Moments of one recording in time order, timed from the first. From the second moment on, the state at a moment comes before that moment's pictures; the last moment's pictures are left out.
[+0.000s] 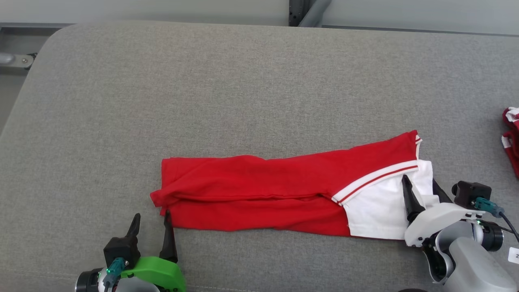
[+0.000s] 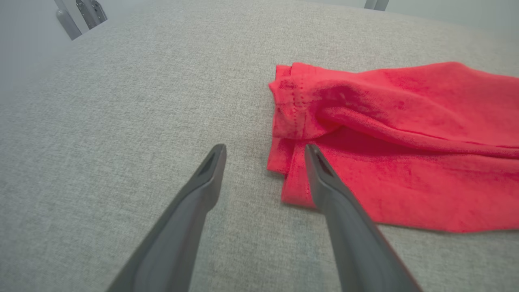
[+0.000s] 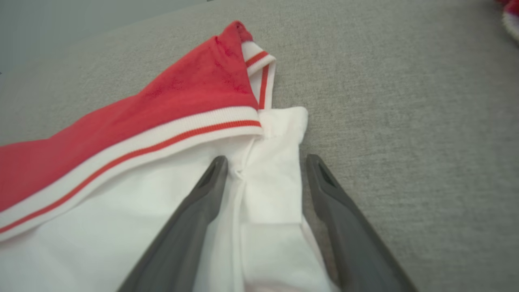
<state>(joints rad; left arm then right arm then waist) -0.10 0.05 -0.14 0.48 -0.24 0.05 -0.26 -0.36 -0.21 0.16 0.79 0.50 0.13 -0.27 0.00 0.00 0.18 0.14</state>
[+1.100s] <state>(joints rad) -0.09 0.05 -0.13 0.46 -0.25 0.05 -0.26 -0.40 -0.26 0.17 0.75 0.48 0.13 -0.26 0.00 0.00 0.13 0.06</state>
